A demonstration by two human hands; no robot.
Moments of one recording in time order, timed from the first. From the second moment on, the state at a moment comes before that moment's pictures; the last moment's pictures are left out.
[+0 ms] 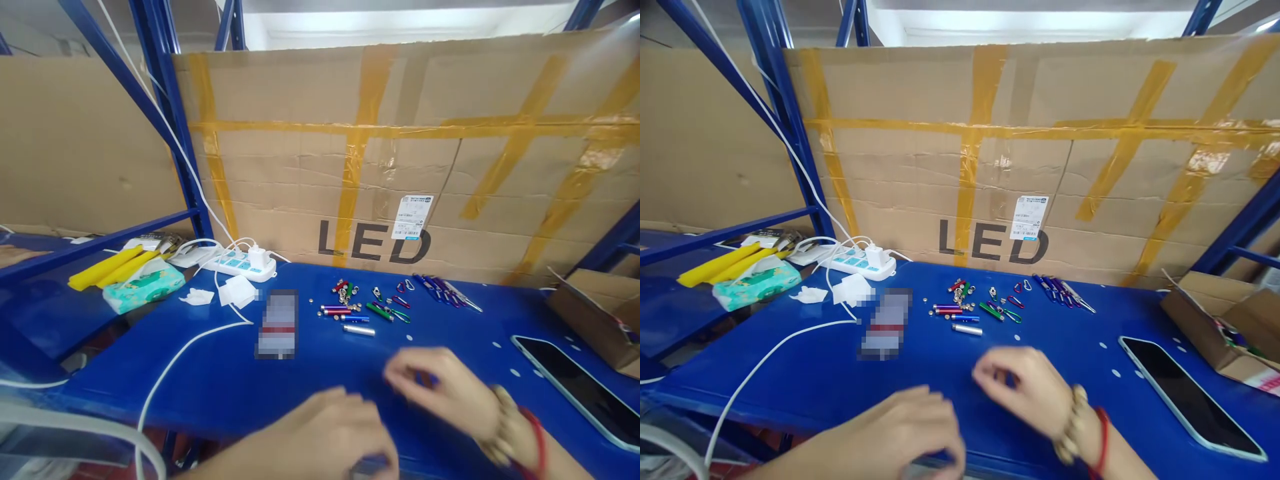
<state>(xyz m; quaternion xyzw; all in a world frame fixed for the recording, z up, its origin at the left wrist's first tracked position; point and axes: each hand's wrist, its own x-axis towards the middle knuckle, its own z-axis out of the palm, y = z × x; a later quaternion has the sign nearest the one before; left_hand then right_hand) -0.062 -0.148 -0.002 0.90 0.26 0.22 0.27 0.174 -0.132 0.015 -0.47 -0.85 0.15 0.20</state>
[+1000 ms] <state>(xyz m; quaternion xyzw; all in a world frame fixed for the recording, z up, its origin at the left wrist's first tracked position) 0.000 -0.042 -0.028 0.90 0.31 0.31 0.03 0.207 -0.013 -0.057 -0.36 -0.90 -0.14 0.20</state>
